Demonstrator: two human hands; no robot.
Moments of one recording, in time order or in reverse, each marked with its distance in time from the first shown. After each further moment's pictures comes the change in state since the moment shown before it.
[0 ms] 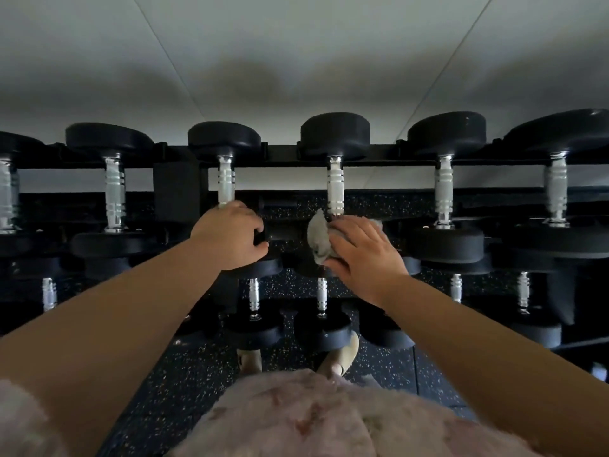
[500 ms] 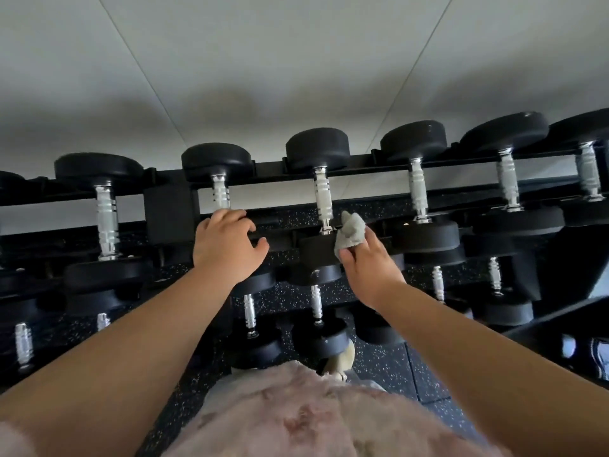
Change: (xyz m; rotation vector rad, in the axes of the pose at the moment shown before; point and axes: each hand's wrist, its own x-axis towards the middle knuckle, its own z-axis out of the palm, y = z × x) left_hand -0.012 0.008 0.006 -0.188 0.233 -0.196; right_hand -0.015 -0.031 -0.013 0.168 -0.205 0.654
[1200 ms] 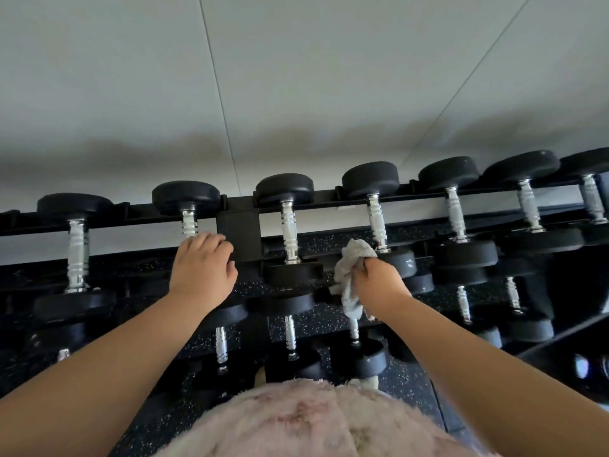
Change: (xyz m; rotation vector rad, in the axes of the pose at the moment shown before) left_hand -0.037 -0.192 -0.030 0.084 0.197 0.161; right_hand -0.022 -0.152 0.013 0.254 0.025 0.244
